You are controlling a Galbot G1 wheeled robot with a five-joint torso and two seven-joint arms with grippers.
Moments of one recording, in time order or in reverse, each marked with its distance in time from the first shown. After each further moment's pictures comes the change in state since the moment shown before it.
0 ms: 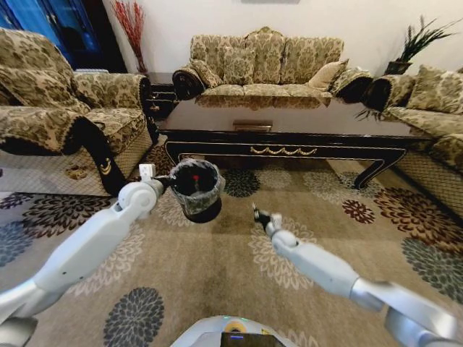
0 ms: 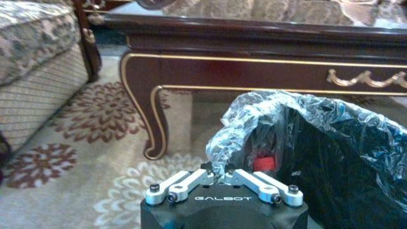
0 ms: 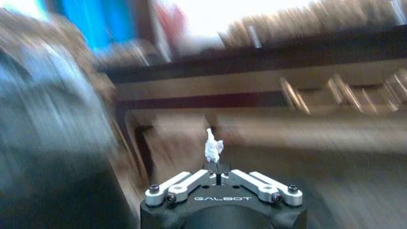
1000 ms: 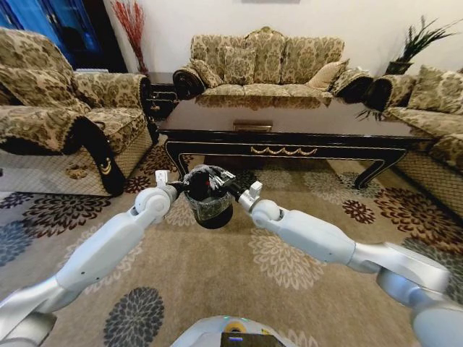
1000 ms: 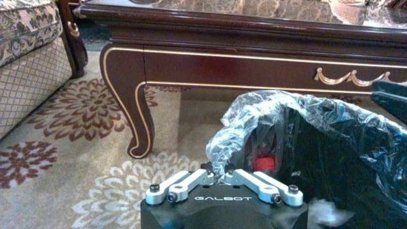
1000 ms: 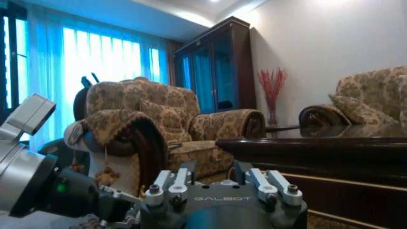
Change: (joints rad) left arm -0.047 -0.052 0.049 0.044 0.012 -0.009 0.010; right arm 0.184 0.055 -0.182 0.145 0.020 0.099 -0.096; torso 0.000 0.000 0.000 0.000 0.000
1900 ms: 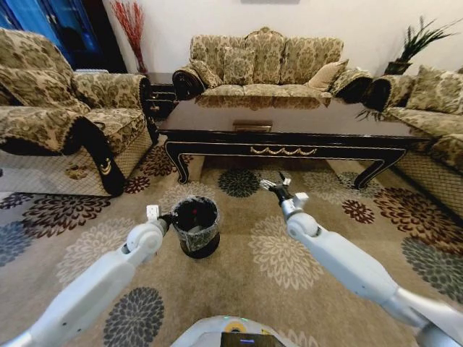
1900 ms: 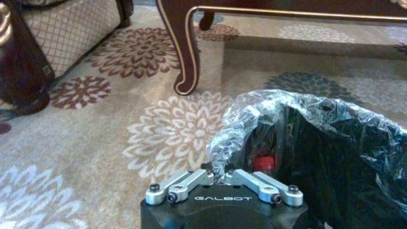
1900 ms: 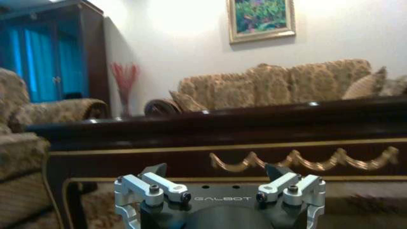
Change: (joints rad) left arm 0.423 -0.017 -0.166 -0.044 0.145 -0.081 -0.039; right arm -0.484 -0.162 0.525 0.030 -0.202 -0.038 0.251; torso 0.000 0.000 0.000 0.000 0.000
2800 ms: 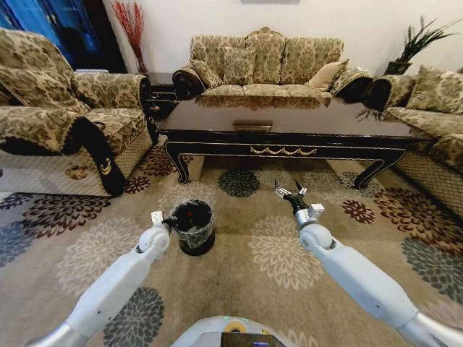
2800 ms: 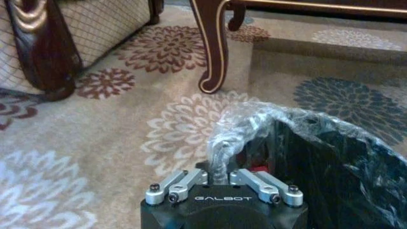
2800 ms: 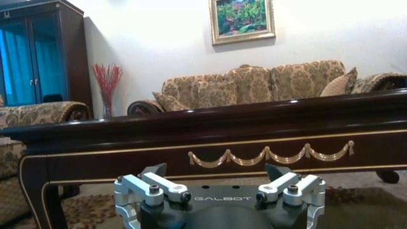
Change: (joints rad) left arm -0.023 -0.096 -0.002 0.145 0.091 -0.060 0.001; right arm -0.133 -0.027 0.134 0.056 -0.010 0.001 -0.005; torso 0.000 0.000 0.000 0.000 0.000
